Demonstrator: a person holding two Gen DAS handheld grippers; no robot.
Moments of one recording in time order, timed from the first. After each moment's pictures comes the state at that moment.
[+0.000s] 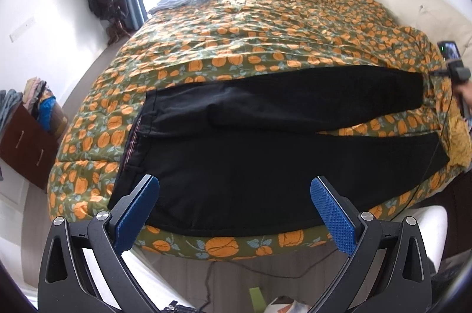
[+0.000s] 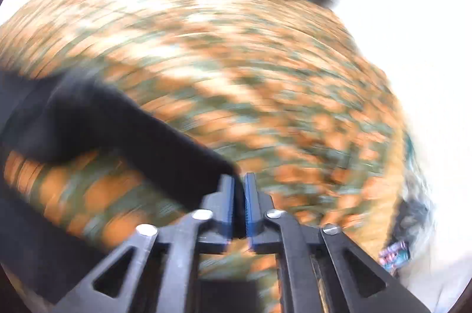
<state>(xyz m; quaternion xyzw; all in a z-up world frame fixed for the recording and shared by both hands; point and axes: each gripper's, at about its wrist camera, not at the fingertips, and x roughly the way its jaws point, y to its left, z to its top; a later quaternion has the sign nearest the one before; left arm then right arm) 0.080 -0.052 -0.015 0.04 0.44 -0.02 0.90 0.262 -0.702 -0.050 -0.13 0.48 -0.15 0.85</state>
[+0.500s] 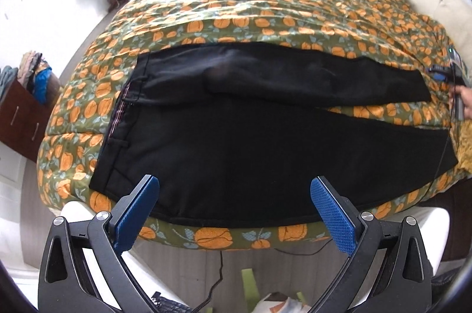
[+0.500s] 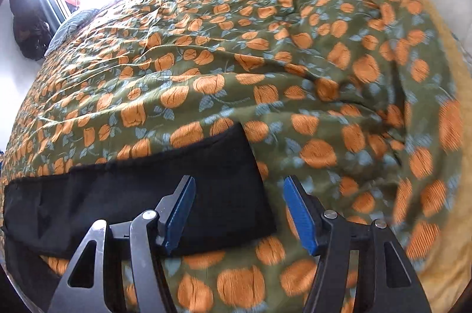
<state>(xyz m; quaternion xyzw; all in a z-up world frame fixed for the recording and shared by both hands) 0.118 -0.056 -0.065 0.02 0.52 0.00 0.85 0.307 -0.749 -0.142 0.09 0.51 -0.07 0.85</state>
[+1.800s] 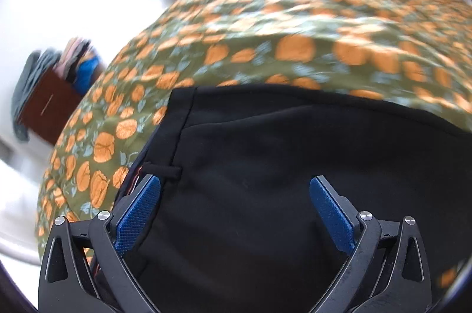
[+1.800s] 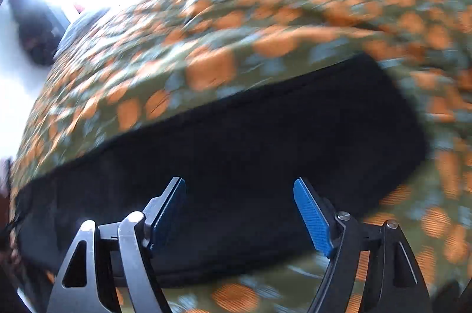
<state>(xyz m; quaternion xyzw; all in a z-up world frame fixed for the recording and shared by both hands) 0.350 0.023 -0.192 0.03 0.48 0.17 0.86 0.300 -0.625 -0.160 0.15 0.46 -0.07 0.87</state>
